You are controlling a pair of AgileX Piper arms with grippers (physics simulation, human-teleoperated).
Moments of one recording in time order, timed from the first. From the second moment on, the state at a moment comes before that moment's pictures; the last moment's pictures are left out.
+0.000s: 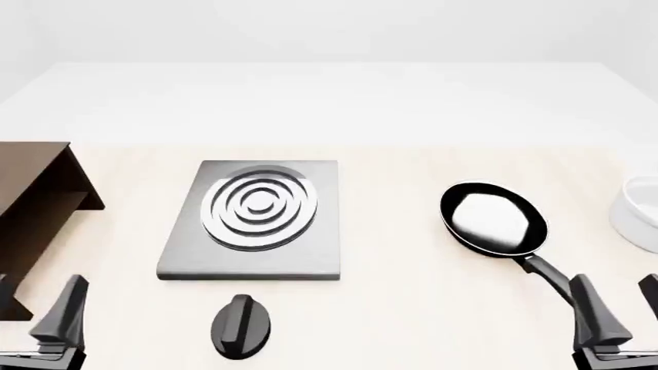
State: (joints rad) left arm 0.00 0.00 0.00 0.00 0.02; right arm 0.00 0.00 0.00 0.00 0.00
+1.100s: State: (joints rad) left arm -0.13 0.54 -0.19 0.25 0.14; right arm 0.03 0.04 0.00 -0.02 -0.06
